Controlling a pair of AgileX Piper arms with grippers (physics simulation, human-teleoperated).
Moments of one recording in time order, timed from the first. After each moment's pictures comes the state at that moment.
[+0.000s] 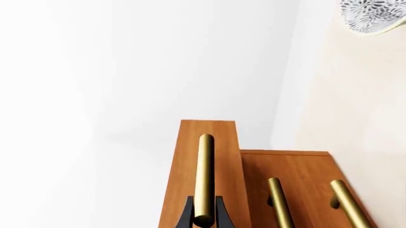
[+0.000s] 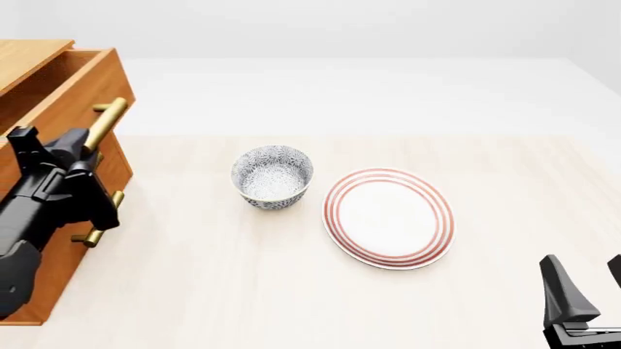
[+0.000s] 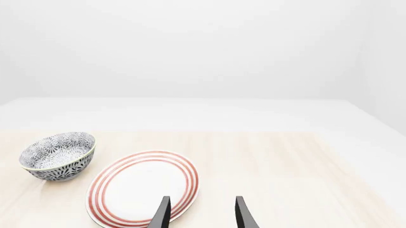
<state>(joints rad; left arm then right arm) 0.04 1.16 -0.42 -0.70 1.57 0.00 0.01 0.00 0.00 -0.01</state>
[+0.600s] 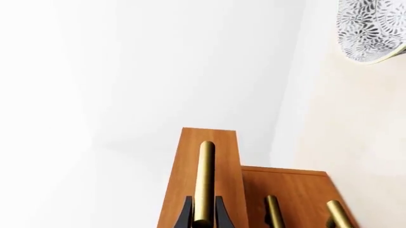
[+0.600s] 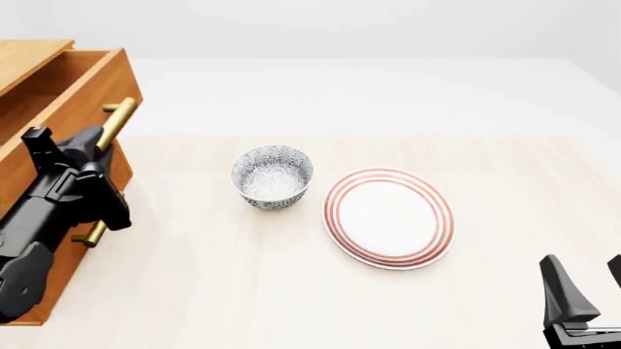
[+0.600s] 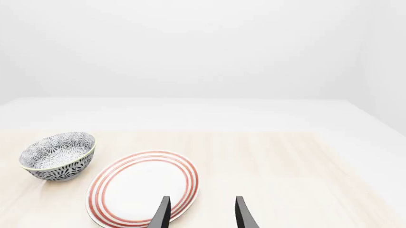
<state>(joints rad) -0.01 1.20 -0.41 -0.76 1.52 0.00 0.01 0.00 0.00 -0.01</state>
